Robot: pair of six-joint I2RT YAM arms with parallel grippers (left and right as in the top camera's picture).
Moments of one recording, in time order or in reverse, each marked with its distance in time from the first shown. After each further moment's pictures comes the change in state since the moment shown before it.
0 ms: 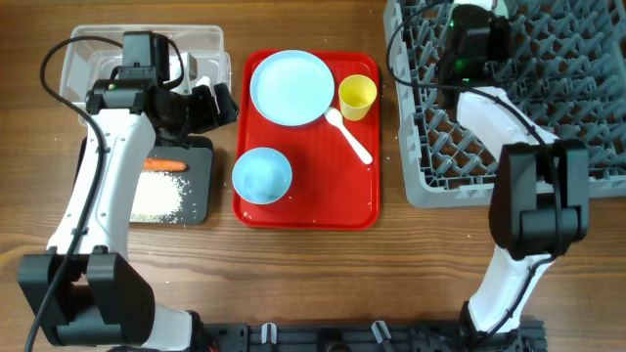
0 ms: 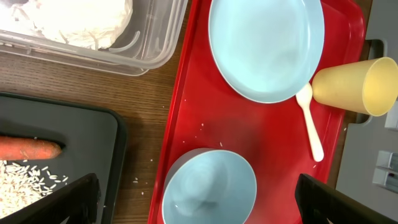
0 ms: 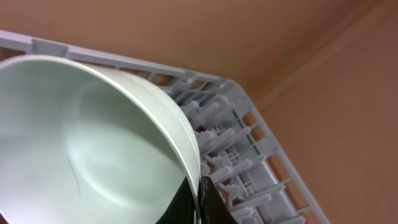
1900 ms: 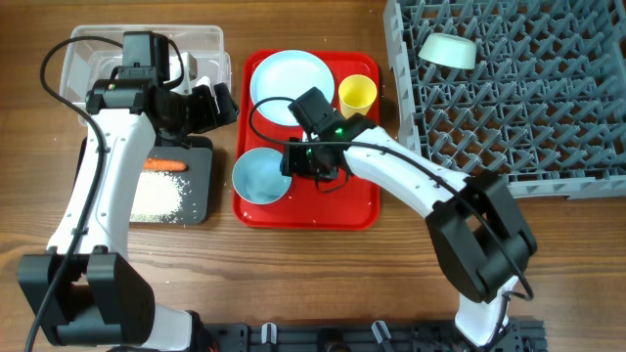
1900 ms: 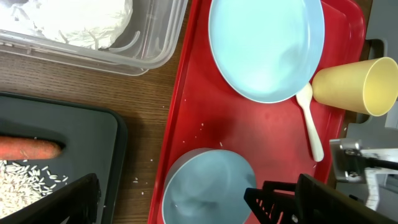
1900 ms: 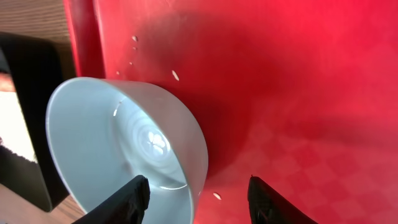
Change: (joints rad) left arm 0.000 0.000 0.000 0.000 0.000 0.000; right arm 0.592 -0.071 0.004 -0.933 -1.048 1.202
